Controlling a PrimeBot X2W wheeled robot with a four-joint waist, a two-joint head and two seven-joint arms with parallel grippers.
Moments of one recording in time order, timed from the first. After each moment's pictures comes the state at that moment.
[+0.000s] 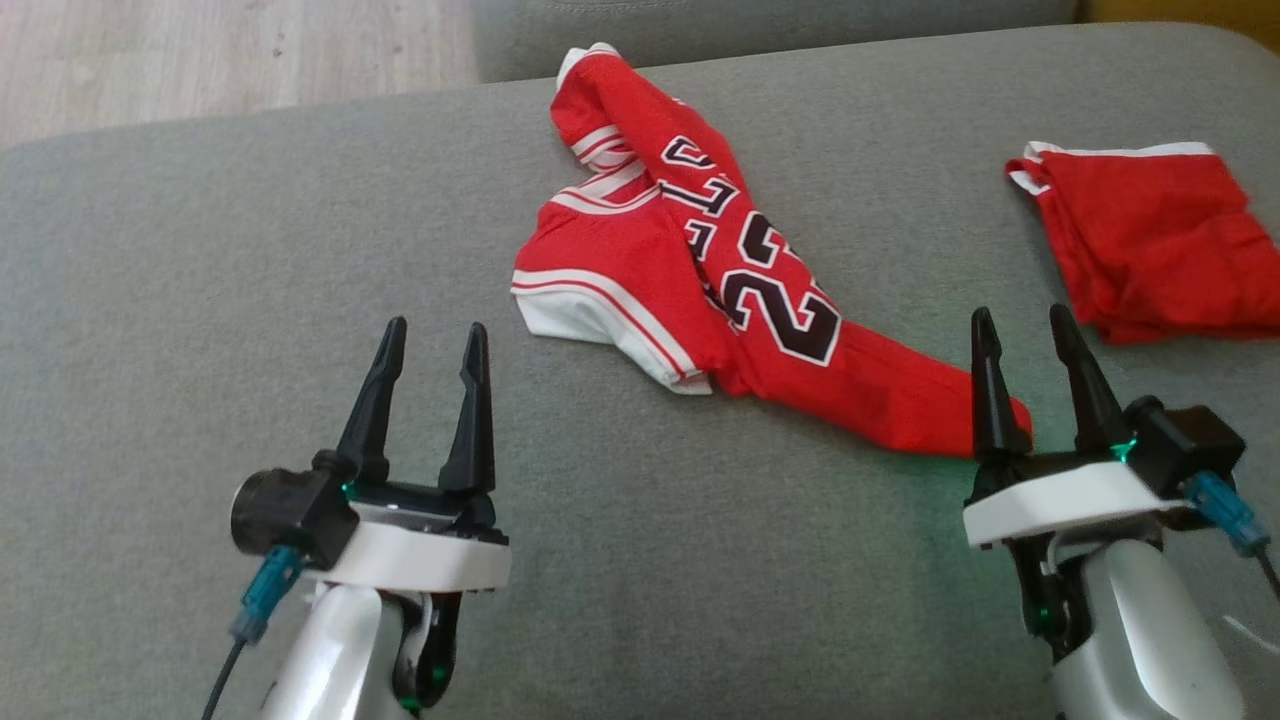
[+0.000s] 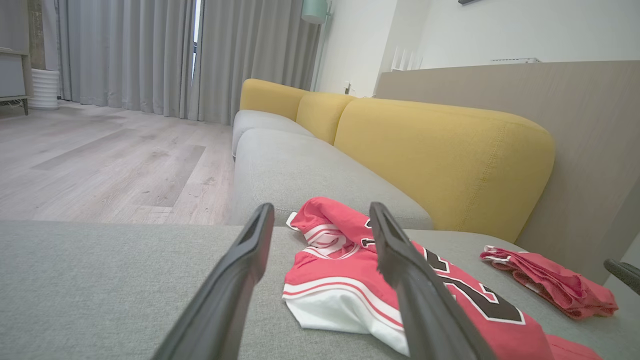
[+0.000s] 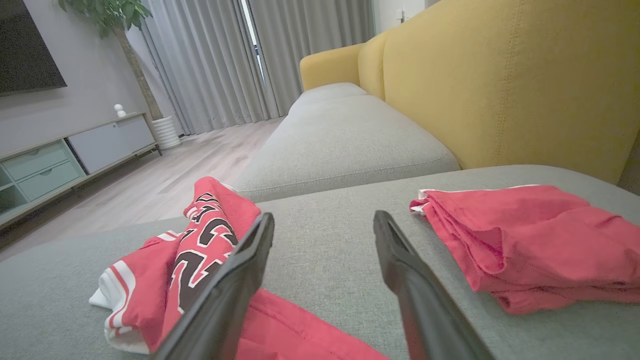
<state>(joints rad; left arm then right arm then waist) -0.20 0.05 -0.26 0.20 -0.30 -0.08 -0.26 -0.20 -0.06 0.04 0.34 0.22 0.13 -0.25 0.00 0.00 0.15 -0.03</state>
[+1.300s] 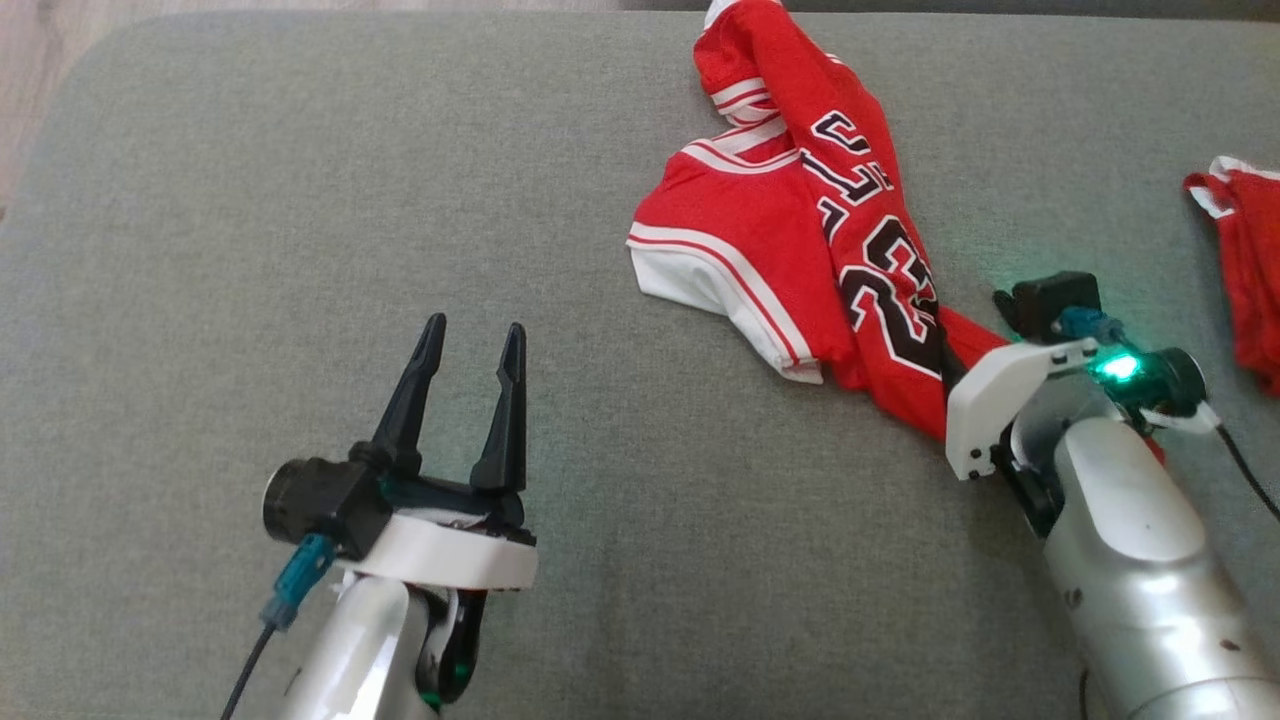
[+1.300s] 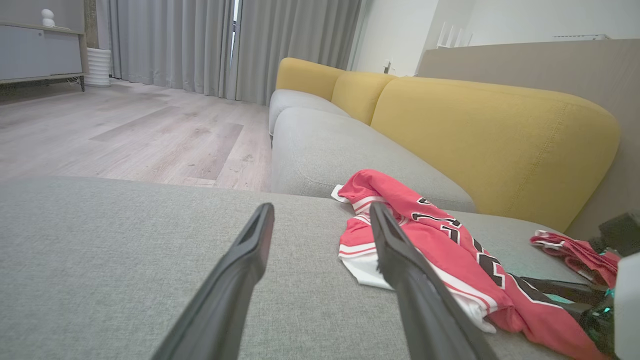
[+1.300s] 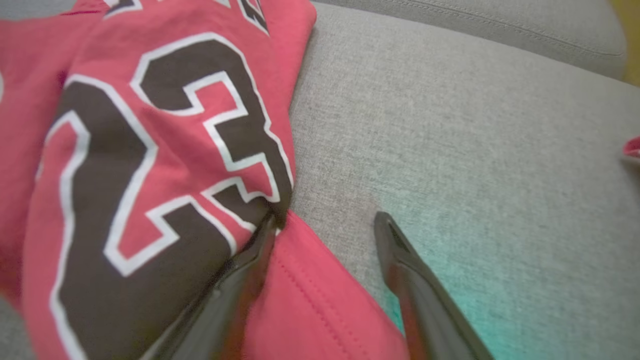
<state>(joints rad) -0.22 0.05 -0.32 0.23 -0.31 -0.09 -0.26 -0.56 -0.11 0.10 0.84 -0.05 0.13 0.08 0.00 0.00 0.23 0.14</state>
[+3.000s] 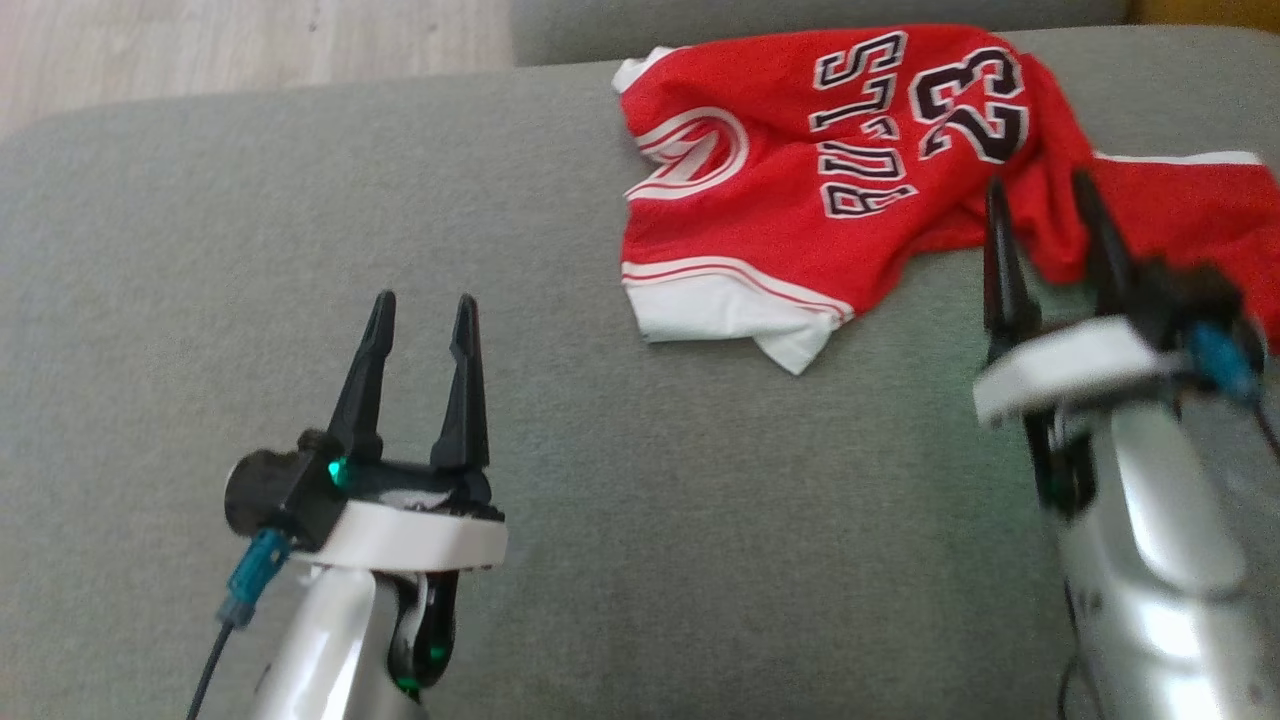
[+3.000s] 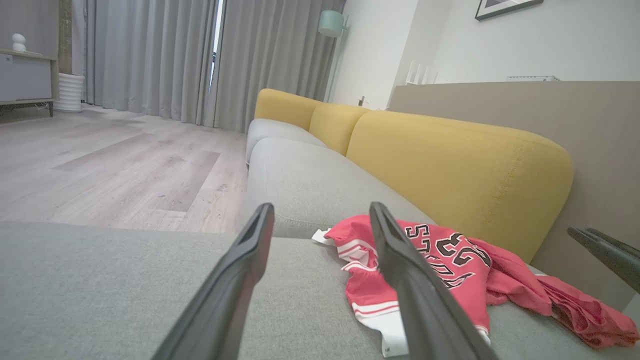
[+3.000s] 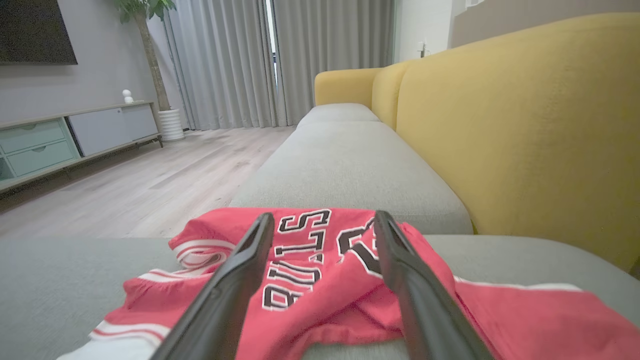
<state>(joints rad) -0.23 0.05 -0.26 0.19 -0.33 -0.07 -0.26 -0.49 -0.07 -0.01 0.55 0.06 0.13 -0.25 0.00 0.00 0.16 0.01</state>
